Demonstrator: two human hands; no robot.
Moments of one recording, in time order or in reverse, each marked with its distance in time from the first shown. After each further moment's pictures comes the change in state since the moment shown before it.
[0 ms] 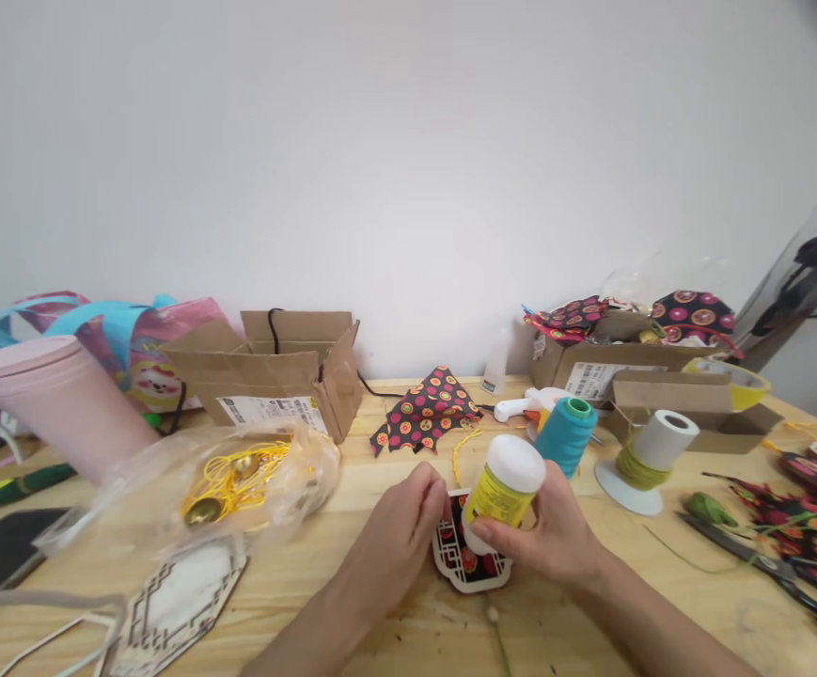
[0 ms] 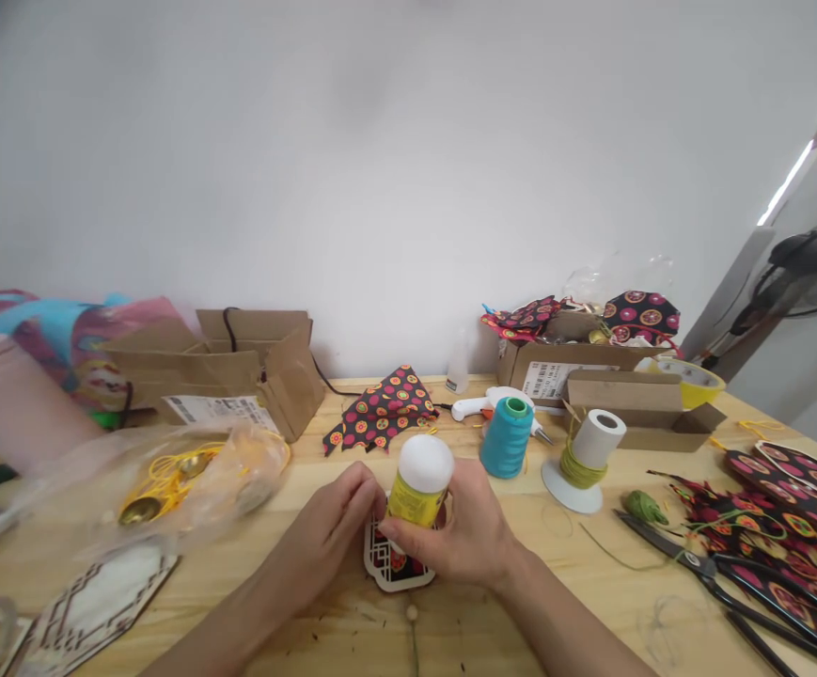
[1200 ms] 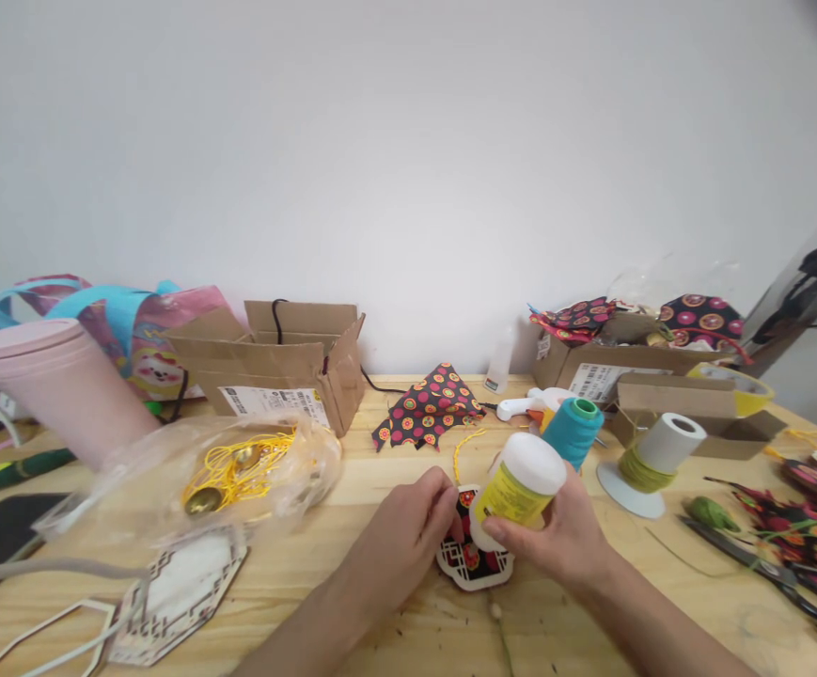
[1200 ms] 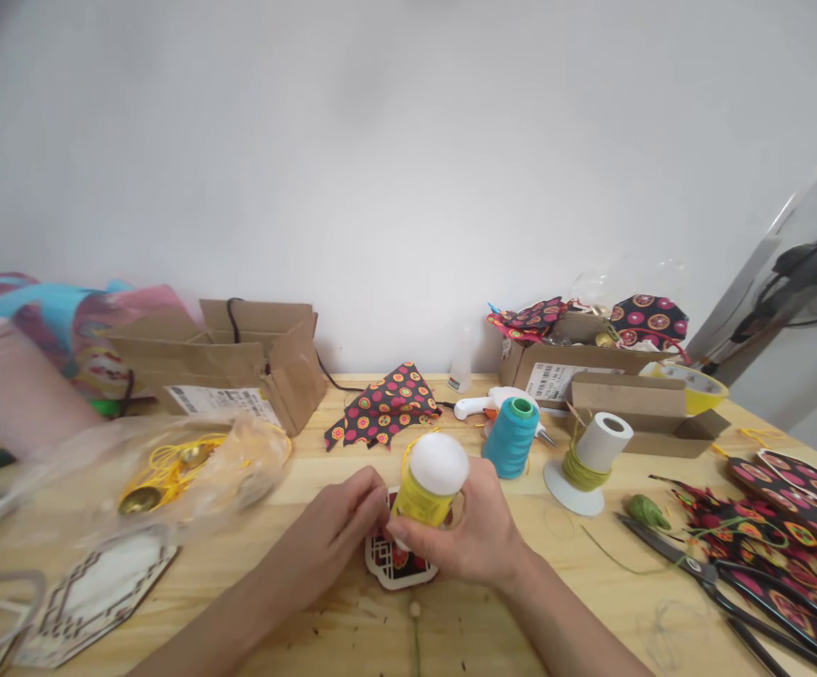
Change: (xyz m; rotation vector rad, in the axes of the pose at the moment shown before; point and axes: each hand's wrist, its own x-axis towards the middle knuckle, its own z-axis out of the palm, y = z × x) left_hand -0.001 0.006 0.001 -0.030 -0.053 0.012; right_hand -0.004 0.006 0.000 0.059 0.056 -0.062
